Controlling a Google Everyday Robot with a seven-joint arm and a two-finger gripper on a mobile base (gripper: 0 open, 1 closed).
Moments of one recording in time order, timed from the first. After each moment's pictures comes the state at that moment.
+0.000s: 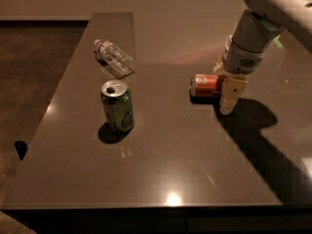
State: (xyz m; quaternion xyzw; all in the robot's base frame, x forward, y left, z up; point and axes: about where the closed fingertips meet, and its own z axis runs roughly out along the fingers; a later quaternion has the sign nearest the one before) arm 0.573 -0.206 0.853 -0.66 0.74 0.03 0.09
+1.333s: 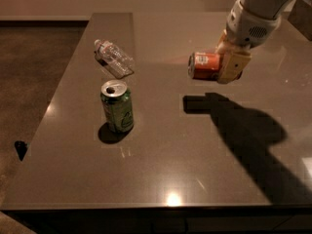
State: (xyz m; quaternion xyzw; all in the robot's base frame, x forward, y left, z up) arm 0.564 -0.186 0.931 -0.68 0.72 0.03 0.13
